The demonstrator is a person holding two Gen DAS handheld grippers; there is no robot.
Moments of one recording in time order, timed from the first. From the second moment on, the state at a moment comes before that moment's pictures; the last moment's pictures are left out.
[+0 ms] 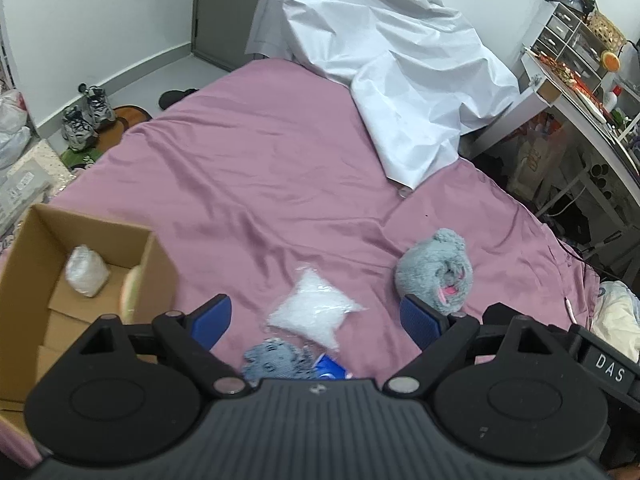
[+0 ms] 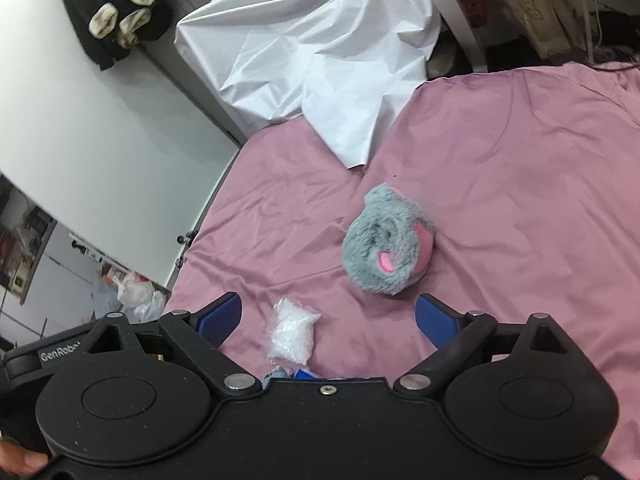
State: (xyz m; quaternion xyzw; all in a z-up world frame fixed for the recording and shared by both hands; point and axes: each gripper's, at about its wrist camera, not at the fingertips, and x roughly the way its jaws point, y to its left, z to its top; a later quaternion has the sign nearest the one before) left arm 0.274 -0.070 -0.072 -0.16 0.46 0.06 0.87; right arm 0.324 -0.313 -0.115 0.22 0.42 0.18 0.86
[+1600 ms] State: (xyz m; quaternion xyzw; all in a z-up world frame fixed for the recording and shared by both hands) left arm 0.377 -0.120 -0.169 -0.30 0.50 -0.02 0.82; right arm 0.393 -0.339 -0.209 0.36 0.46 0.12 0.80
